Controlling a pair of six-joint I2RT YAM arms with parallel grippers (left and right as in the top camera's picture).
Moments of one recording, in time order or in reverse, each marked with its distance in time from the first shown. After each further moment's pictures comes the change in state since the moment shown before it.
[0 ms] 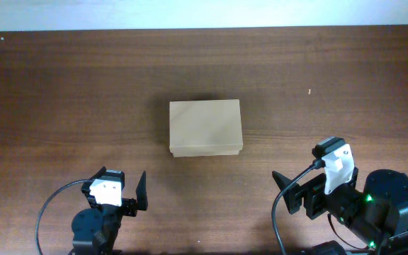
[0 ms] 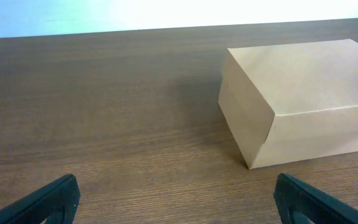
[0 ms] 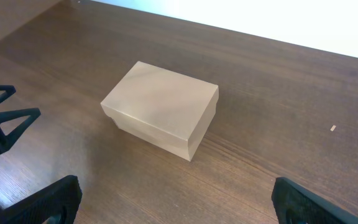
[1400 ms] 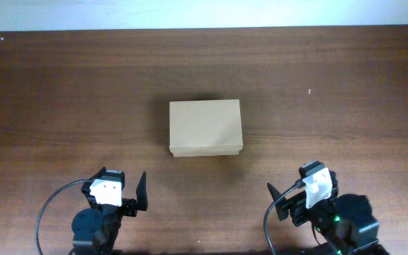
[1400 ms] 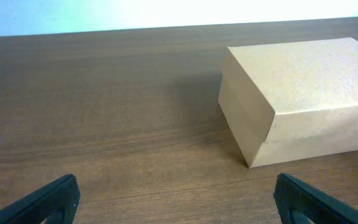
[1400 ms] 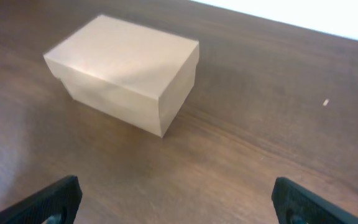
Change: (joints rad) left arm 0.000 0.000 -0.001 -0.003 0.000 0.000; right arm 0.041 -0.343 -0.539 0.239 0.130 -0.039
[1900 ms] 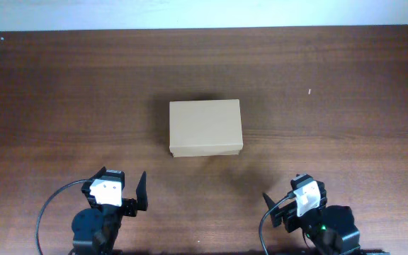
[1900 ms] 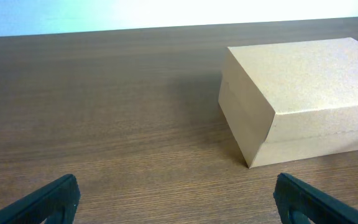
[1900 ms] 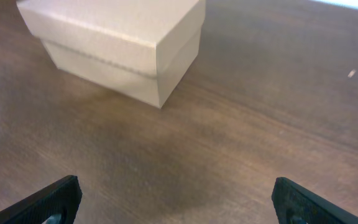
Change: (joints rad) left arm 0.000 0.000 0.000 0.000 0.000 0.000; right arm 0.007 -0.248 -0.271 0.022 0.000 -0.002
